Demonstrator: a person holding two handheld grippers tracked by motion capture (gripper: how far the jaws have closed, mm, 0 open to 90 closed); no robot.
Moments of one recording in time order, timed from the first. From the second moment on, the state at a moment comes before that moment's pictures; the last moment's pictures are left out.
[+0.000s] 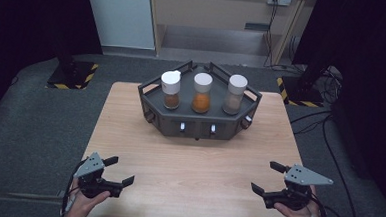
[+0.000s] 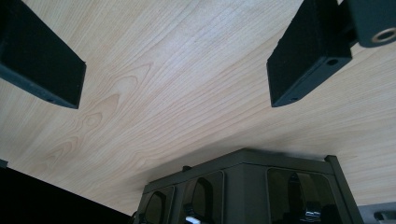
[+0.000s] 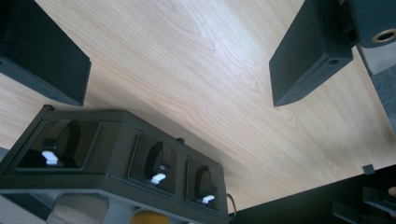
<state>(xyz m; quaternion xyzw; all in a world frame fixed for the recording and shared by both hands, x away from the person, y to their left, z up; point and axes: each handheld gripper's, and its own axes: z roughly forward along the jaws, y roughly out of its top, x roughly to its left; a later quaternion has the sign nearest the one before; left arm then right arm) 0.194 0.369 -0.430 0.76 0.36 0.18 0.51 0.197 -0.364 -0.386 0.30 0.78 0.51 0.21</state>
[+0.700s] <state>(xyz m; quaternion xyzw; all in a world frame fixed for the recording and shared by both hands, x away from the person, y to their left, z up) 0.193 0.368 -0.430 0.76 0.36 0.19 0.51 0.202 -0.375 -0.409 0.33 0.78 0.50 0.19</state>
